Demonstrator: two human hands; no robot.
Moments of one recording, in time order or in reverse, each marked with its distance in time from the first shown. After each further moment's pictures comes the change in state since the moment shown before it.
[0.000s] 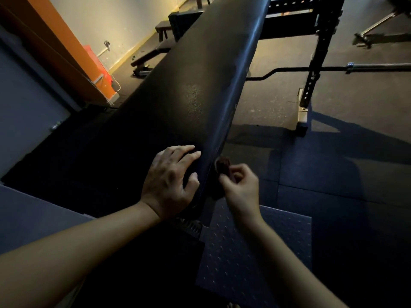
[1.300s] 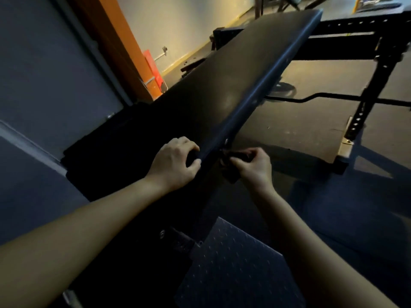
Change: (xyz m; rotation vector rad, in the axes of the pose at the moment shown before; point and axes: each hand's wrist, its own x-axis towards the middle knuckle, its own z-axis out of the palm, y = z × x) left_hand 0.138 0.046 0.012 0.079 -0.006 -0.368; right_hand 0.200 -0.042 -0.082 -0.137 -0.269 -0.039
